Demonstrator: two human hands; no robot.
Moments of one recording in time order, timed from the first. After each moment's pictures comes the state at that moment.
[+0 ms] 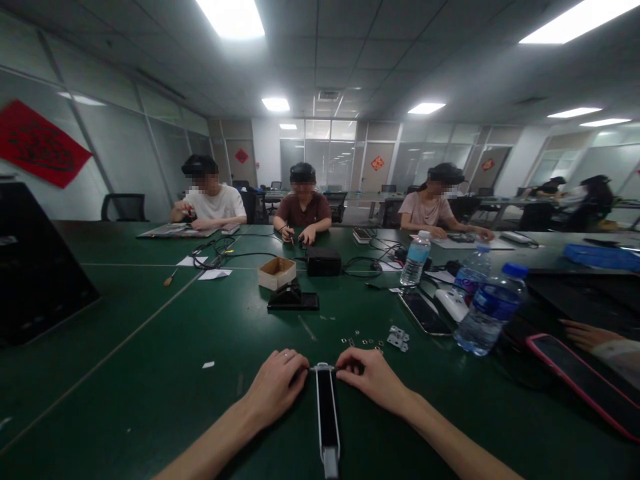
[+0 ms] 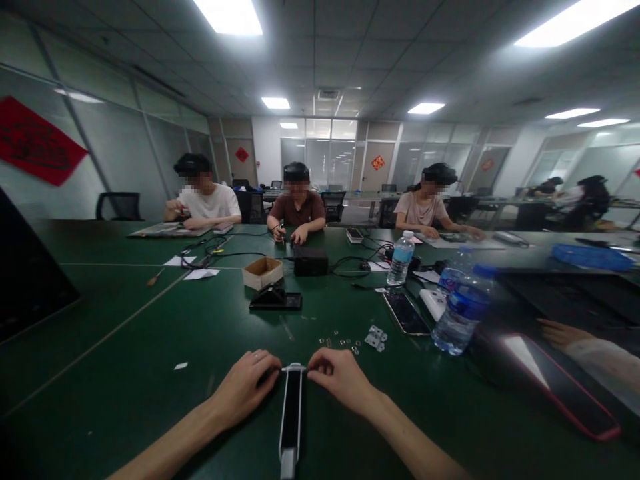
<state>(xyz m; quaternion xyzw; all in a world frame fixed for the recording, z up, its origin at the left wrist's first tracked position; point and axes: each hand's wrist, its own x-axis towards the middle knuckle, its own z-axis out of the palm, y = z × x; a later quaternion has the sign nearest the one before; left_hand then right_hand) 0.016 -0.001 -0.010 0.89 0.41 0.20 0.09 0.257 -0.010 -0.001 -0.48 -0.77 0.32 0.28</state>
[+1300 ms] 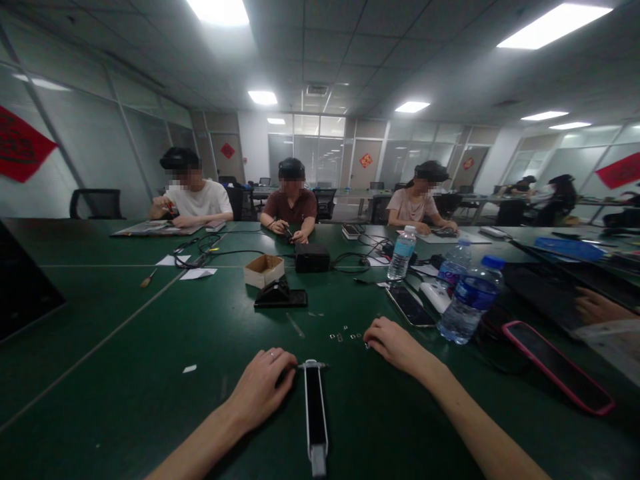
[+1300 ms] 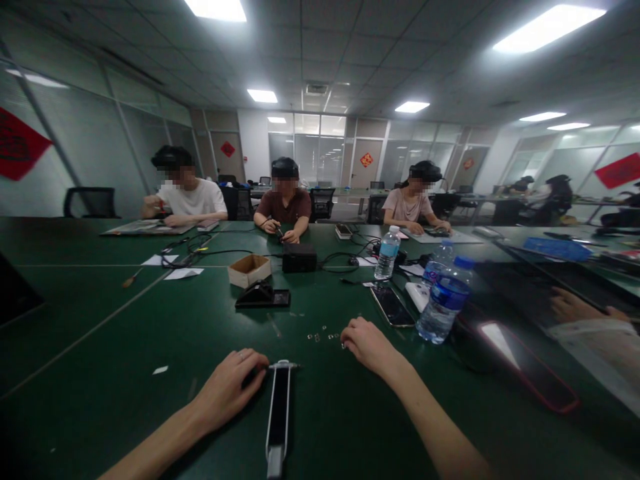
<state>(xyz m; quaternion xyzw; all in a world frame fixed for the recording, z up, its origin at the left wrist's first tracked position) 0.015 0.000 -0.008 0.88 0.41 0.20 0.11 0.334 0.014 0.017 -0.58 -0.81 0.11 0.08</state>
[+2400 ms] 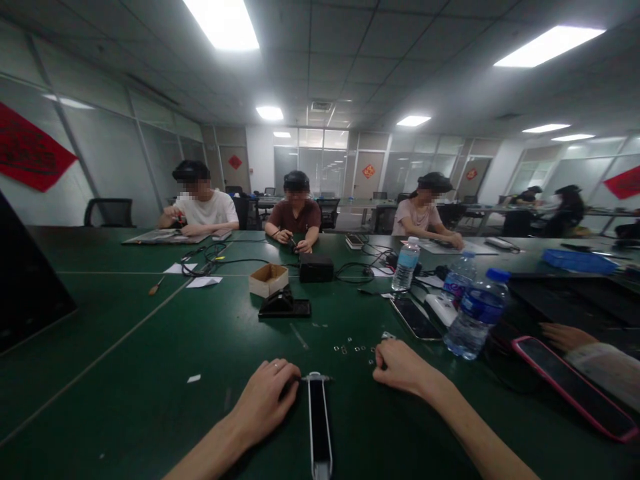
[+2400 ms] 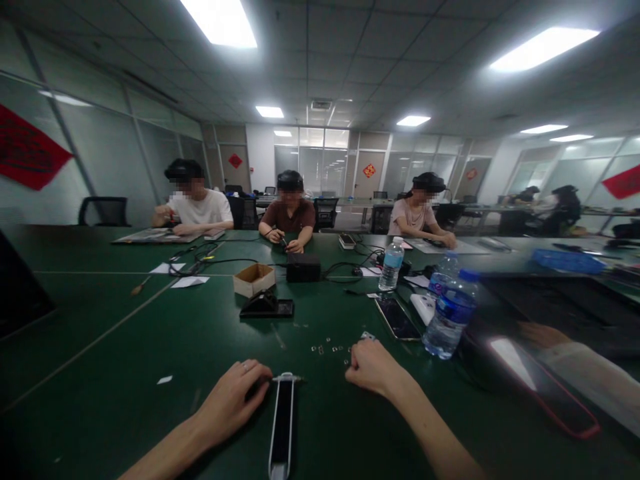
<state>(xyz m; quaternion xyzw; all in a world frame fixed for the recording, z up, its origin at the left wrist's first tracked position) 0.016 -0.002 -0.008 0.88 0.41 0.21 0.10 0.318 0.002 0.032 -0.62 -0.77 0.14 0.03</state>
